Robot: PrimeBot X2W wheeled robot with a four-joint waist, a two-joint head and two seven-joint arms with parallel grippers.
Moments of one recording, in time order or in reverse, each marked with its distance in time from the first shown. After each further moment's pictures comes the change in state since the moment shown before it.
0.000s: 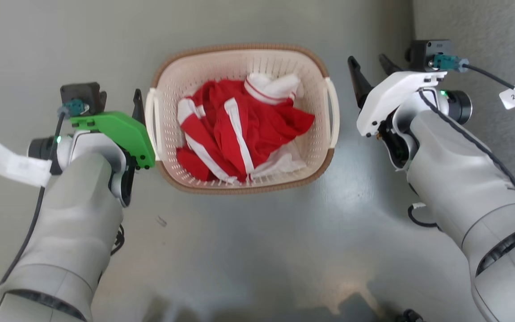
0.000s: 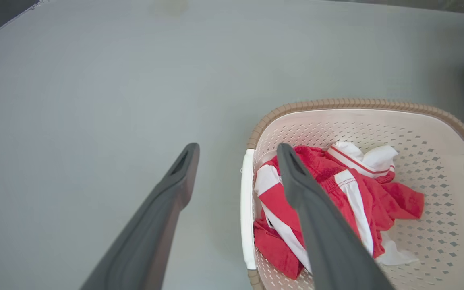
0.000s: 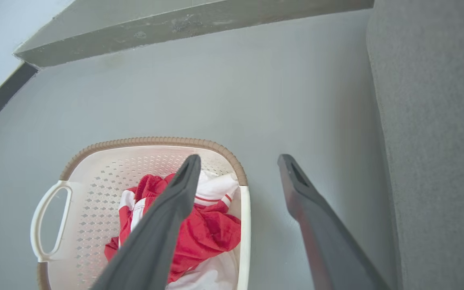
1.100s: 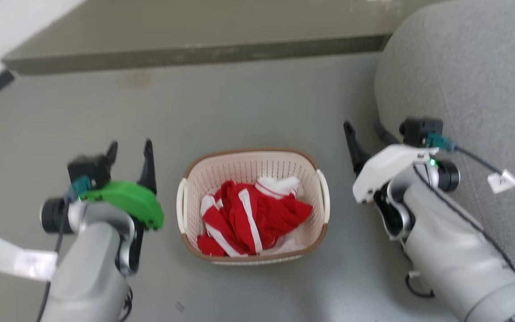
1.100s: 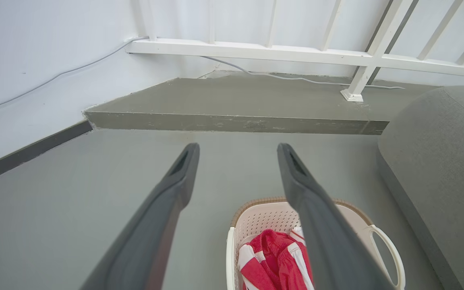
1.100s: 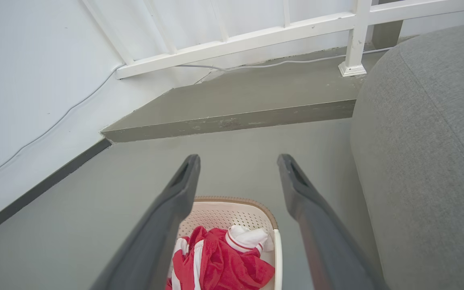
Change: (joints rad) left arm 0.416 0.061 0.217 -0.509 0.180 0.040 -0.003; right arm 0.365 -0.043 -0.191 -0.360 -0.160 -0.072 -0.001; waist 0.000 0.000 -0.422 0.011
